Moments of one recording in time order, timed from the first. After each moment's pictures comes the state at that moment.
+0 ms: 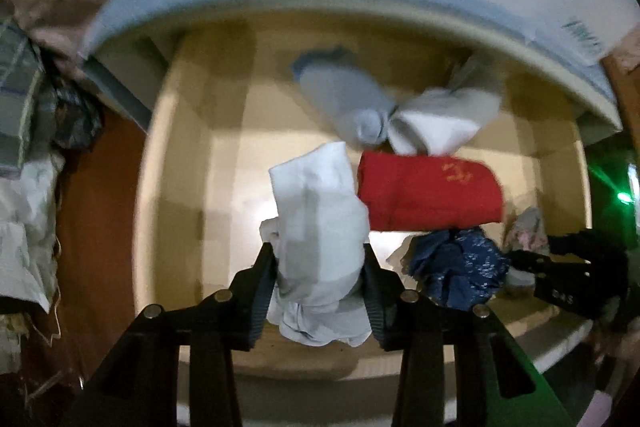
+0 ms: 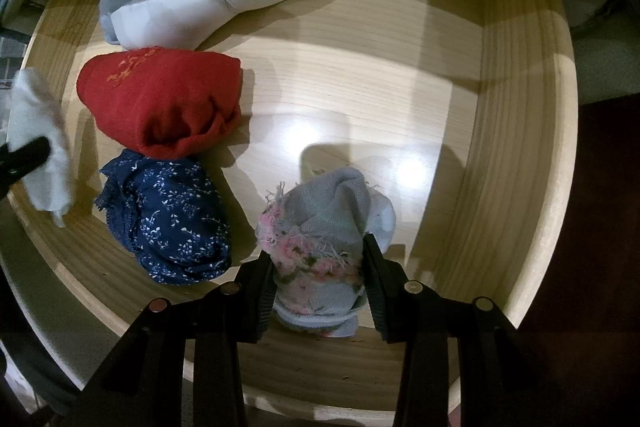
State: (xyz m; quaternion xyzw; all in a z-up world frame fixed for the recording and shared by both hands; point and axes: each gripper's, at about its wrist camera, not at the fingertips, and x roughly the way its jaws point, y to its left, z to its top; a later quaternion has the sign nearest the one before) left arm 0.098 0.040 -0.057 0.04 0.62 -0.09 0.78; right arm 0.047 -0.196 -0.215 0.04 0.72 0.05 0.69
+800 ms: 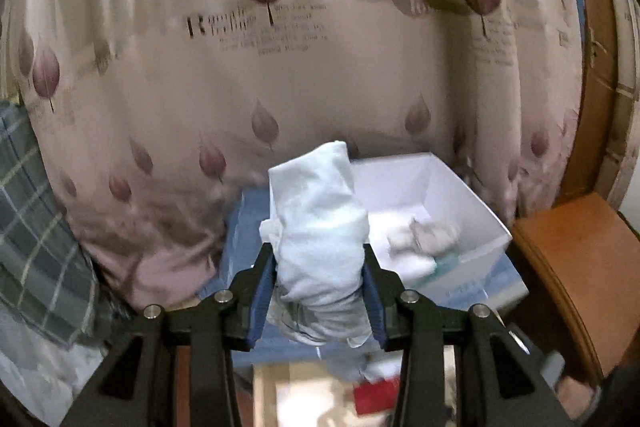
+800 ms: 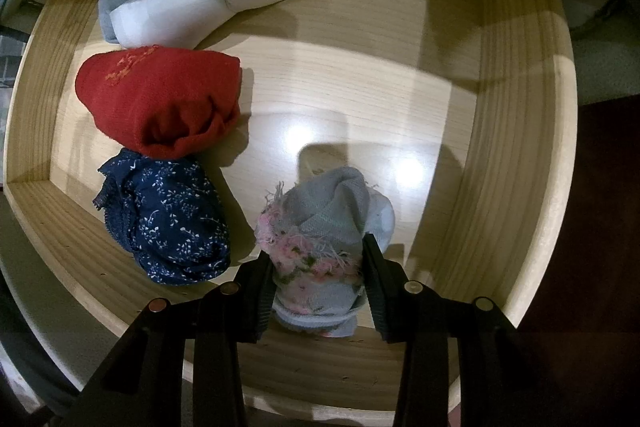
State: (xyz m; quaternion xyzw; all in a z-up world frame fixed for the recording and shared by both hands) left arm 0.116 0.021 0.186 0.09 0.27 -0.14 0.95; right arm 0.047 -0.198 -0.220 0.04 0.72 0.05 0.69
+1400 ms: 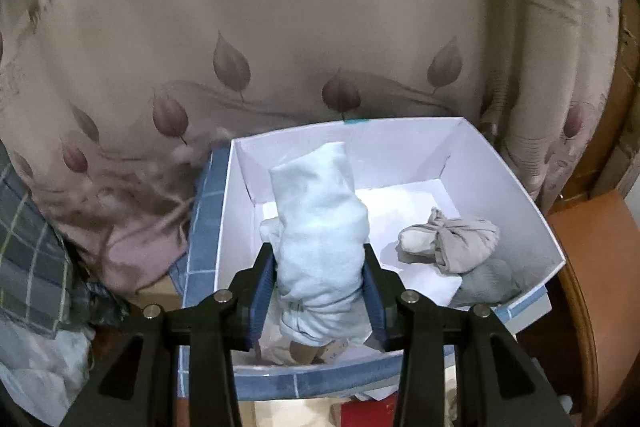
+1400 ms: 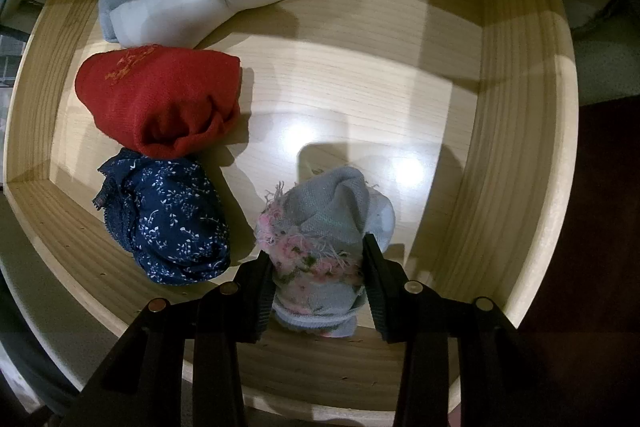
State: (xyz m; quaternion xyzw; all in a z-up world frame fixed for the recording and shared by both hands) left arm 0.224 -0.023 0.120 0.08 0.40 -0.14 0.90; right arm 0.048 -0.199 -0.219 0.04 0.72 0.05 0.69
